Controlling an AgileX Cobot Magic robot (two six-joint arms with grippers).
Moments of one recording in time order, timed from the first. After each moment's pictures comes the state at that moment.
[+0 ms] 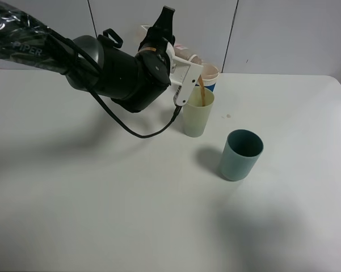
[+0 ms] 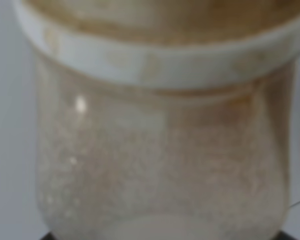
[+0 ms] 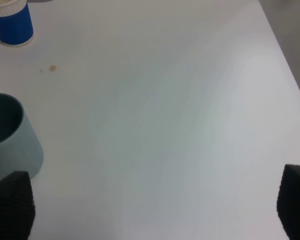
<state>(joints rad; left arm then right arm) -0.81 2.09 -1.30 -1.14 -0.92 2.68 -0.12 0.00 -0.51 0.06 1.06 -0.13</state>
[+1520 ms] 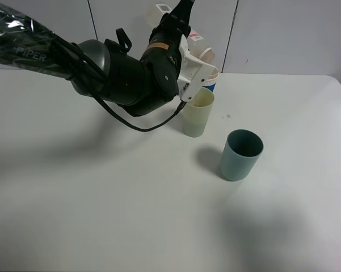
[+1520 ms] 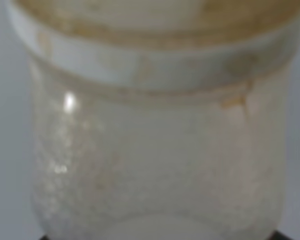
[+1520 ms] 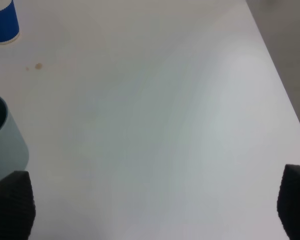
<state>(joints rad) -0.85 2.09 -1.30 -0.96 -1.01 2.68 -0.12 0.00 -0.51 0.02 1.06 -0.13</state>
